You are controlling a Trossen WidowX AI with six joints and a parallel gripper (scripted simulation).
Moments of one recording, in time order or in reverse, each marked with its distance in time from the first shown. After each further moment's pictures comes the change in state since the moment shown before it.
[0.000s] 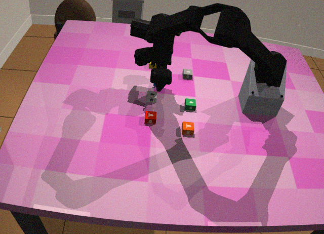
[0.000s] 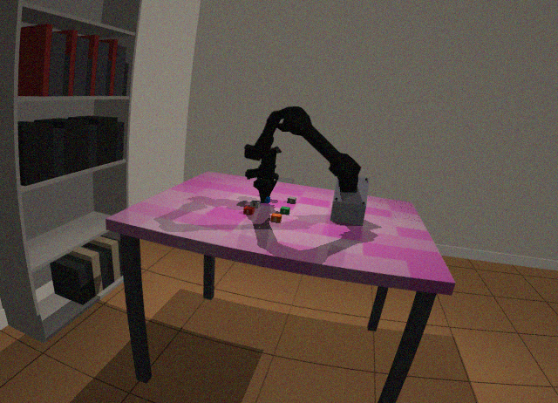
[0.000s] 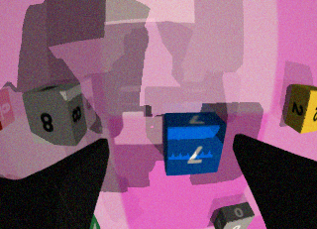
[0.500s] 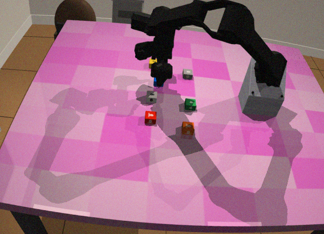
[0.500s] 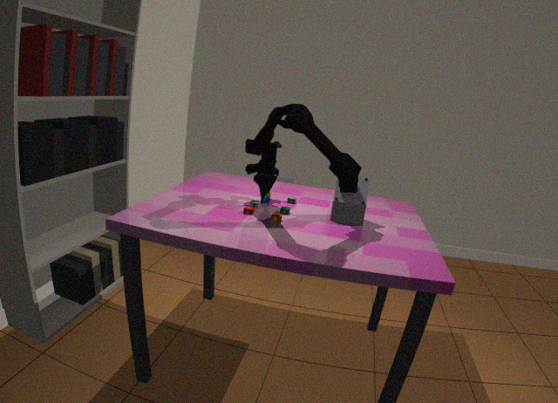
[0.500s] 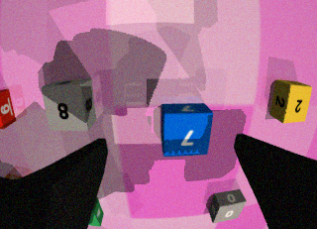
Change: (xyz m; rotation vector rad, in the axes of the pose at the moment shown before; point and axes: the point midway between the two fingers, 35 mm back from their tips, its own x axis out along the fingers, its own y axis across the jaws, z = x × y) arm -0.021 -0.001 0.001 0.000 -0.002 -0.002
